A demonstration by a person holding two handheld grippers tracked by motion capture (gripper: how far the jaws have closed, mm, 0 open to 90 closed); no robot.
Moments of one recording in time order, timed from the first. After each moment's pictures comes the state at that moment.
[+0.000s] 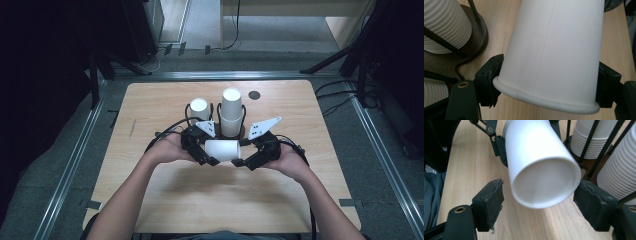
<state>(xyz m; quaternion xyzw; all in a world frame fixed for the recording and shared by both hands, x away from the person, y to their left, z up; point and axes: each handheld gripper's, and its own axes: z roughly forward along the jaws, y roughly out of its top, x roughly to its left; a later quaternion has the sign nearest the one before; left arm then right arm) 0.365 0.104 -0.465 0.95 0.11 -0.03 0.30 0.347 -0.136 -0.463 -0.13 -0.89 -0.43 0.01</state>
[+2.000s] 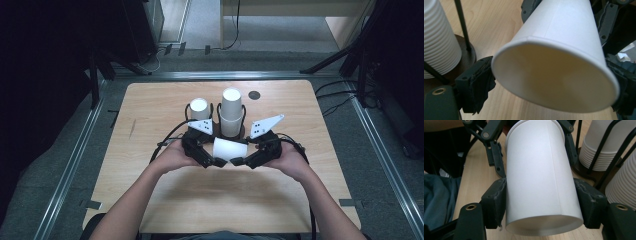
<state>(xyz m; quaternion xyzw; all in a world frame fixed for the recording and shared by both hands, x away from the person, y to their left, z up) 0.353 0.107 -0.467 0.88 0.15 -0.07 0.45 0.346 -0.138 -0.452 -0.11 -0.88 -0.46 0.04</state>
